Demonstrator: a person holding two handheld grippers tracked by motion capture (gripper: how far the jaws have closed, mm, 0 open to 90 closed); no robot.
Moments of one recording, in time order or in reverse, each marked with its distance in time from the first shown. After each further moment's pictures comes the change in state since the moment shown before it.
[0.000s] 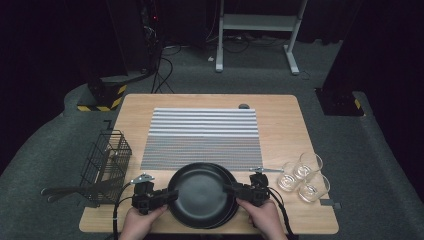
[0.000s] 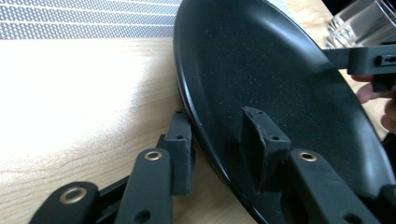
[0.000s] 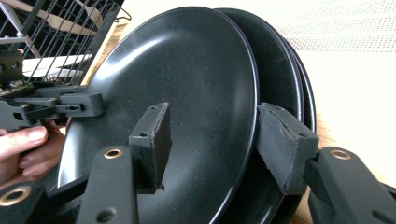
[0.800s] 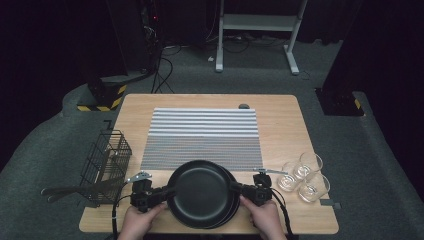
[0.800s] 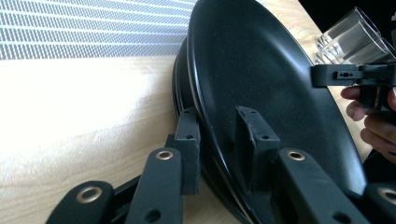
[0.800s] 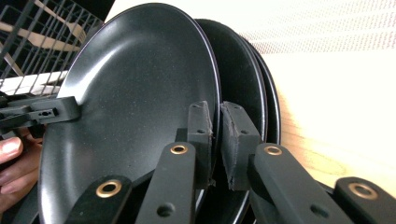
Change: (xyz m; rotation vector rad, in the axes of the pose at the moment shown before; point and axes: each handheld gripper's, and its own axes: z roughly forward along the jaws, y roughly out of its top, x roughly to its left) left arm -0.001 0.007 -0.004 -0.058 -0.017 -0.008; right arm -0.009 -0.003 -0.003 -0.048 -0.046 0.051
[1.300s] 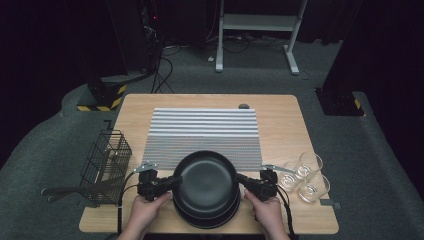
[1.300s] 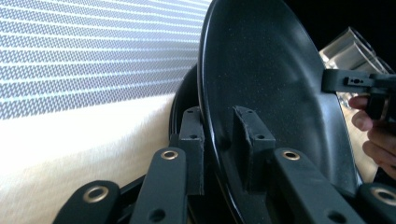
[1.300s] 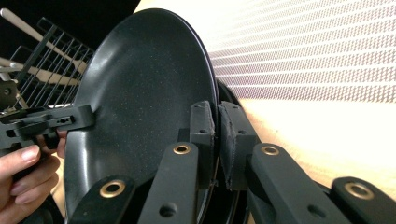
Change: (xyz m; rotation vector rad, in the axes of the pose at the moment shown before) left arm 0.009 0.022 0.026 -0.048 -0.038 0.008; right arm -0.008 0.010 -0.010 -0.131 -0.007 -0.007
